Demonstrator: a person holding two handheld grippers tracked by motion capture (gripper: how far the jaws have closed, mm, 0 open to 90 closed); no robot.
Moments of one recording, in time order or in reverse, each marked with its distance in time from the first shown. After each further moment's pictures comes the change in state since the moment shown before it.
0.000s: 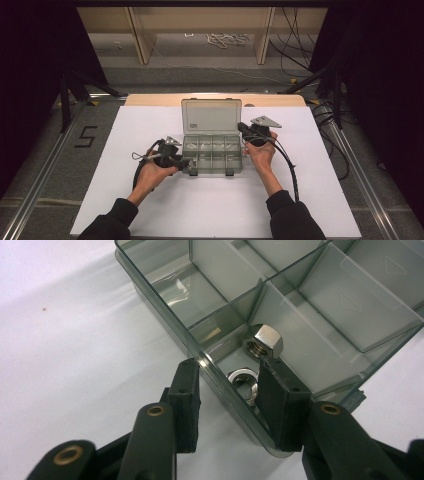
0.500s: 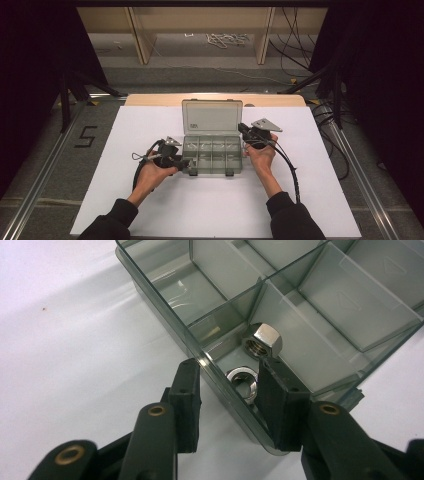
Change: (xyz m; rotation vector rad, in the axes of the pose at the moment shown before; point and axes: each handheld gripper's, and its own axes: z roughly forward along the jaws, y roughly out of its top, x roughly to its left) left arm -0.001 -0.001 0.000 0.000 -0.007 -0.009; right arm 0.000 -0.008 -0.002 -0.050 -0.005 -0.039
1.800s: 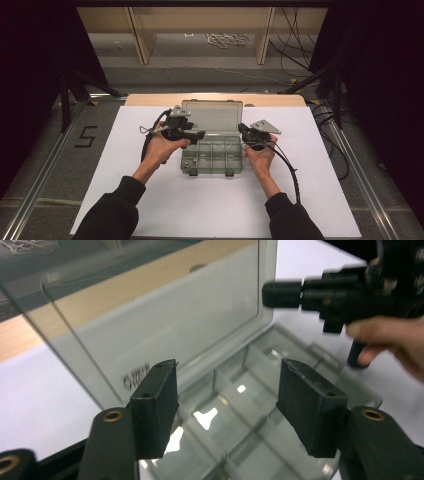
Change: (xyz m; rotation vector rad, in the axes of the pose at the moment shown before) left arm -0.011 0.094 -0.035 -0.257 -0.063 0.044; right arm 0.005 -0.003 0.000 -0.026 -0.030 -0.031
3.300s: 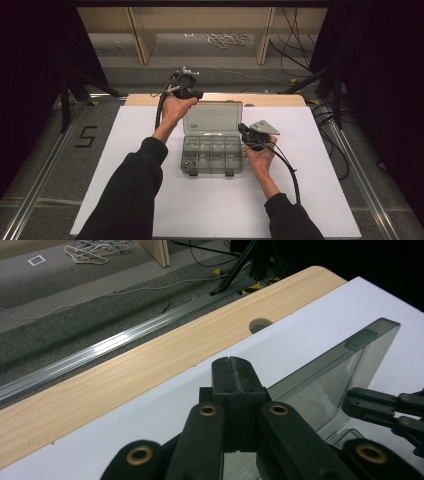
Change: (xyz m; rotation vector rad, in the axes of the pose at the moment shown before) left arm 0.040 0.088 0.038 0.044 0.172 -0.011; right arm 0.002 0.000 -0.001 -0.002 -0.026 -0.041
